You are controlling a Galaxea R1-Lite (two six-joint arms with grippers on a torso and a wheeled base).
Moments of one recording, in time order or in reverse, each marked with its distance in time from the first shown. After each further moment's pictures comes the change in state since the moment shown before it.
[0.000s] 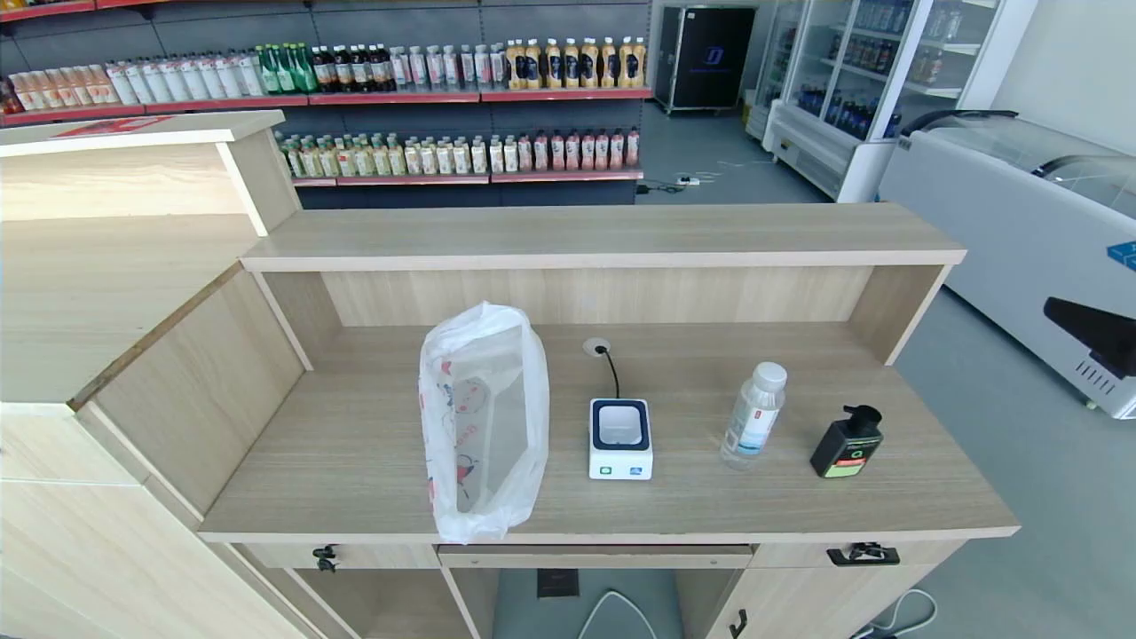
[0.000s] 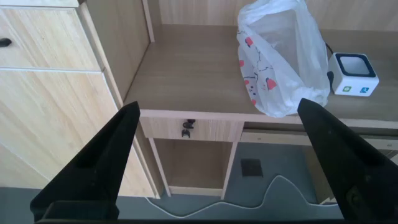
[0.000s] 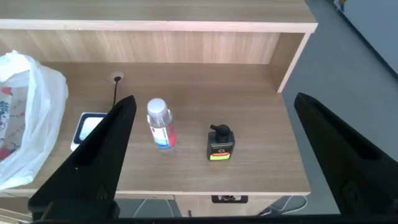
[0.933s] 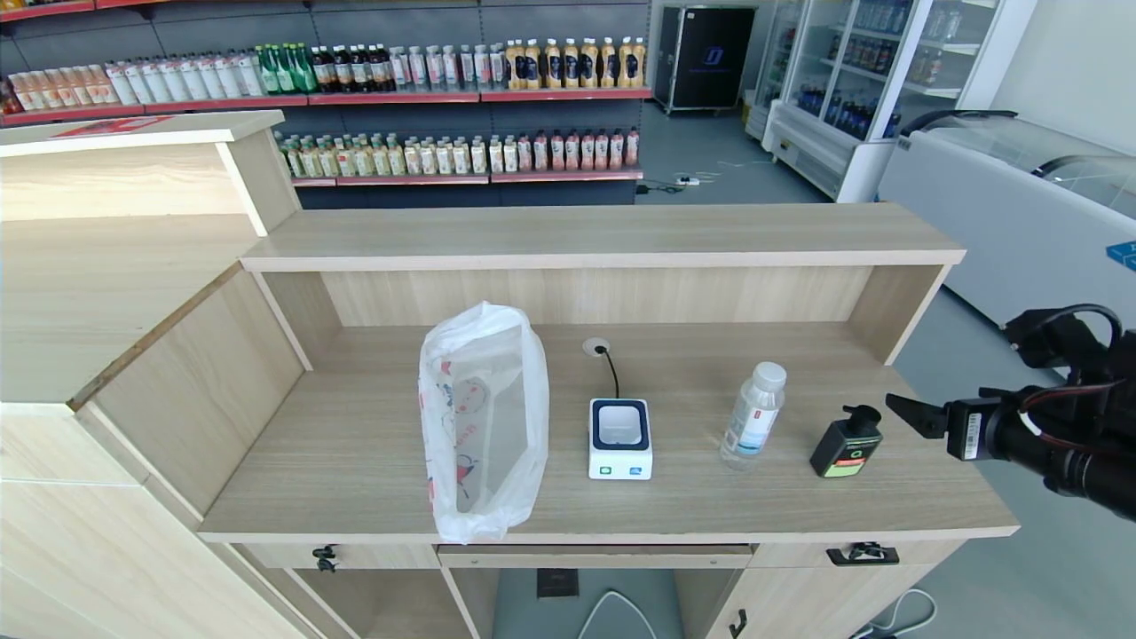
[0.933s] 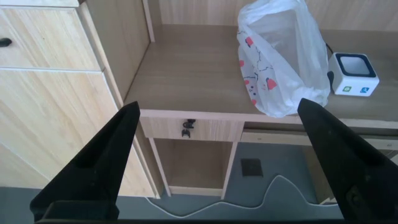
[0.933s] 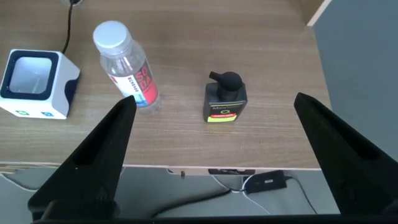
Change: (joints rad) left arm 0.000 0.000 0.000 0.000 0.000 0.000; right arm -0.056 0.541 0.201 -0.477 0.051 -0.037
